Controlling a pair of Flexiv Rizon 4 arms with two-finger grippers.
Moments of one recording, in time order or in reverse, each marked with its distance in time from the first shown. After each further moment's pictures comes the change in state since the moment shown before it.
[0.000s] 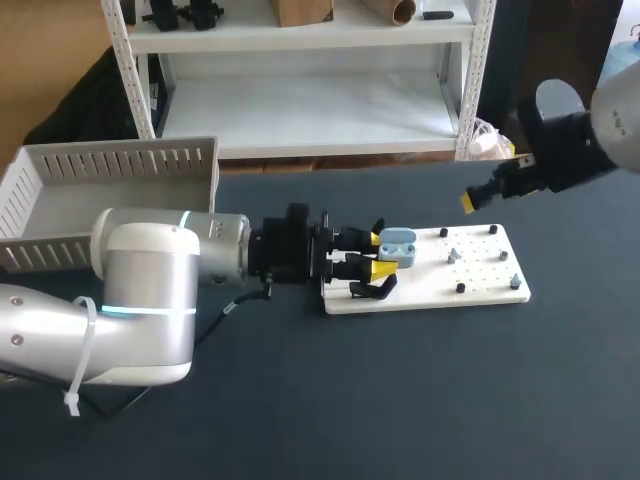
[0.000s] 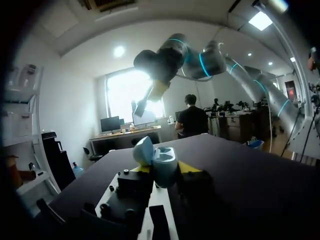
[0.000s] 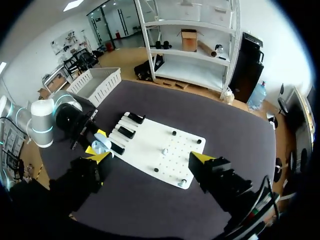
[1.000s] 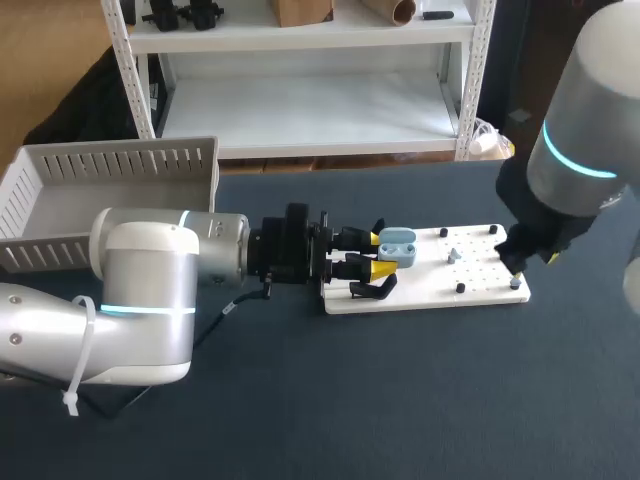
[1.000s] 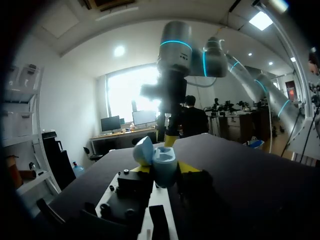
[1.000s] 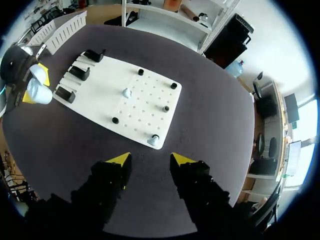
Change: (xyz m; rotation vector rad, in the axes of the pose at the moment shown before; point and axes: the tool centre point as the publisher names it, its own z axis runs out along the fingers) left arm -0.001 0.000 0.000 -0.002 0.003 -0.001; right arm 0.098 -0.044 0.037 0.322 0.387 -0.035
